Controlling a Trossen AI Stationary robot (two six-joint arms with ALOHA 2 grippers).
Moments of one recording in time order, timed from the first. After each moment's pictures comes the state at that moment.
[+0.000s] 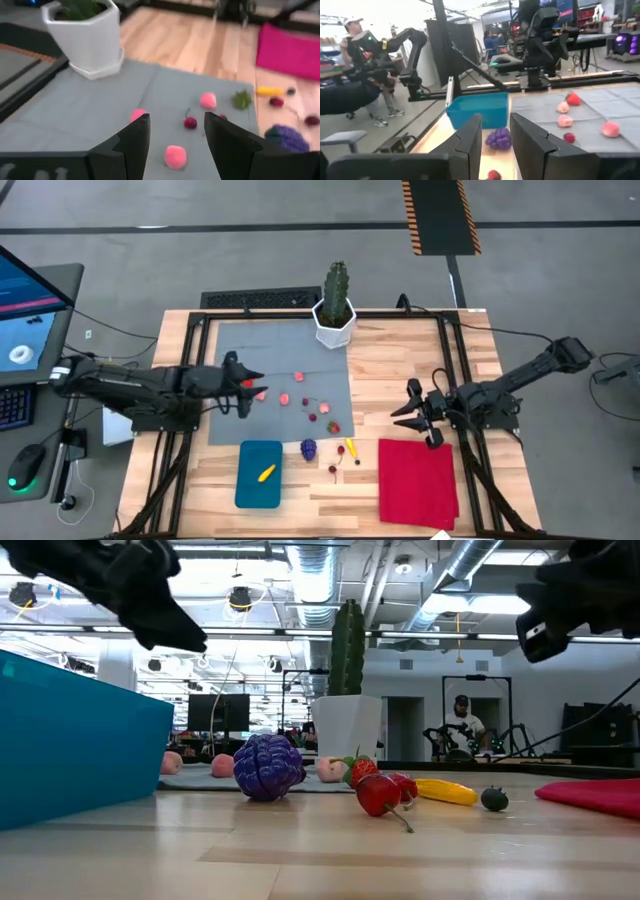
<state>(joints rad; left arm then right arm) -0.05 0.77 0.47 -0.18 -0.31 -0.21 0.39 0.64 0.01 0.68 0.14 0.12</state>
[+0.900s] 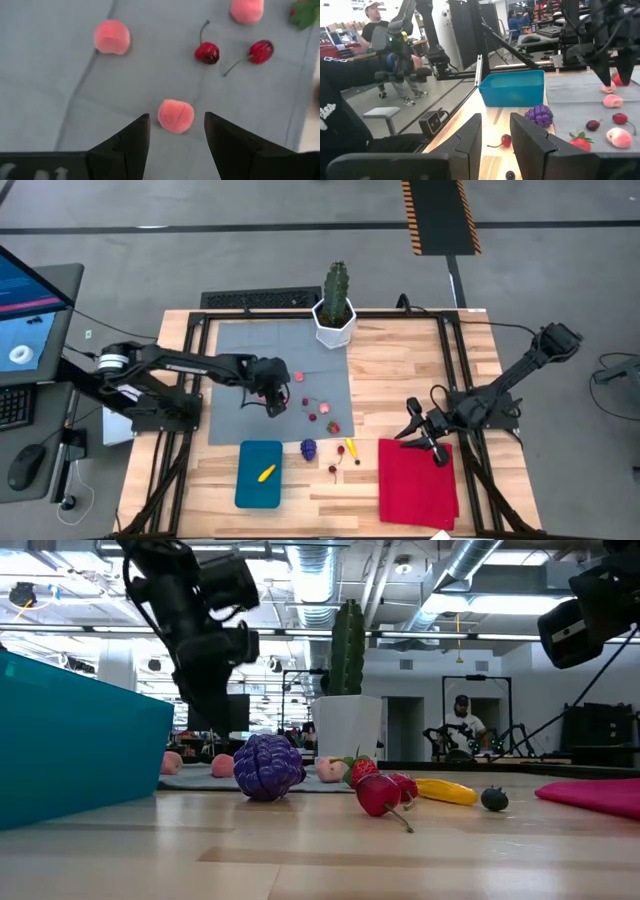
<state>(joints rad) 0.15 1.47 0.82 -0.44 -0.02 -0.25 0.64 0.85 0.01 0.81 0.25 0.16</state>
